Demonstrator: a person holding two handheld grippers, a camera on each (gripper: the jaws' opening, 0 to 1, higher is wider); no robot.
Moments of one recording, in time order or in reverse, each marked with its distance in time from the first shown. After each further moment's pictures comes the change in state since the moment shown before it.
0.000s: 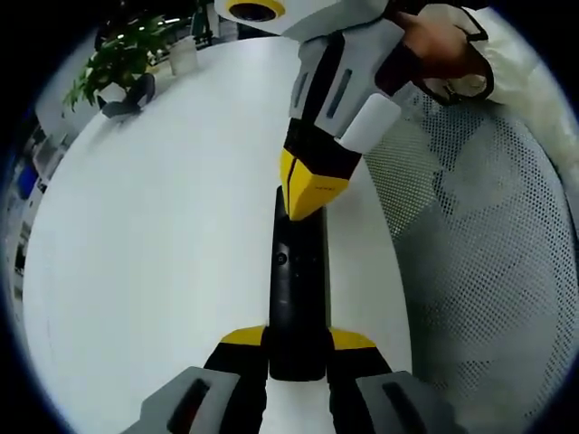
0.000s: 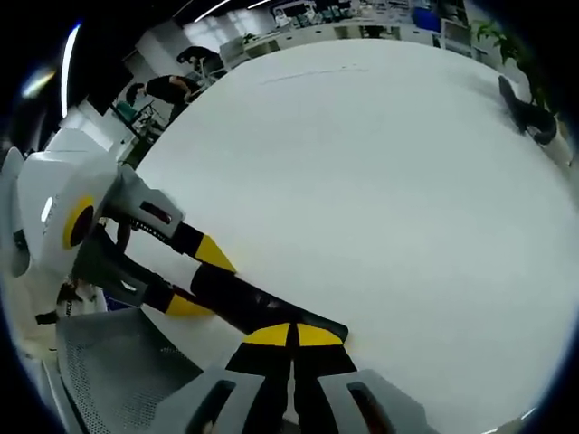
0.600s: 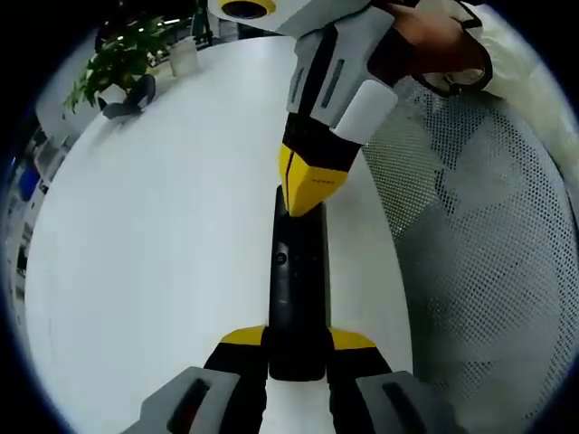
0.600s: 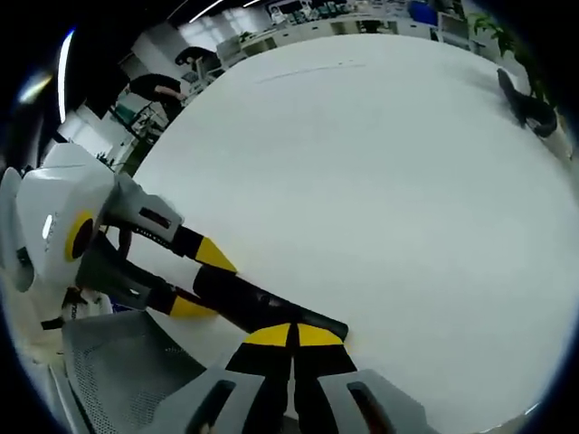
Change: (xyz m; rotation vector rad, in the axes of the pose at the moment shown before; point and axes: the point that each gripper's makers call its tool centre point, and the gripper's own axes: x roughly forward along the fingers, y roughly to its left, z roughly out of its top) left arm 0.000 0.000 0.000 0.003 0.002 0.010; right arm -0.001 0.000 0.000 0.023 0.027 0.024
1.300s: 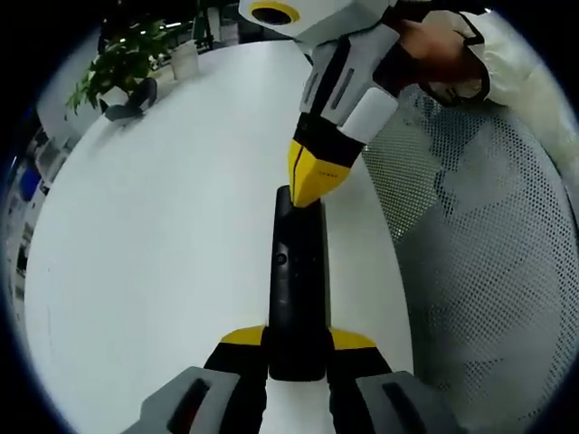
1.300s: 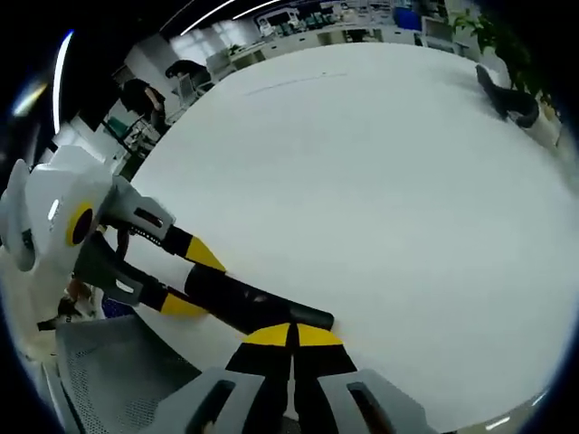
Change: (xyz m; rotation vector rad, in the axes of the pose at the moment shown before) left arm 0.000 0.000 0.000 0.002 -0.021 0.005; right arm -0.005 -0.008 -0.006 0.014 -0.072 -0.050
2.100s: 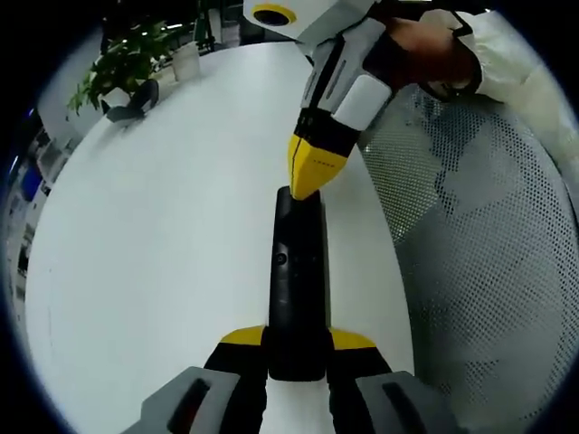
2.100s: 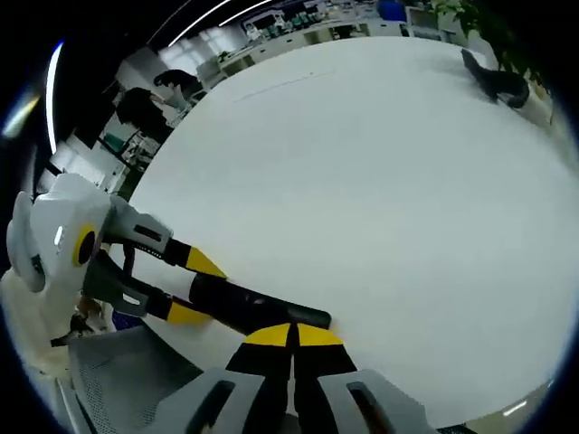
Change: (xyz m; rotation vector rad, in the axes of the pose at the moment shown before) left arm 0.000 -0.001 -0.001 0.003 -0.011 0.008; right arm -0.003 0.000 0.002 0.093 0.000 0.040
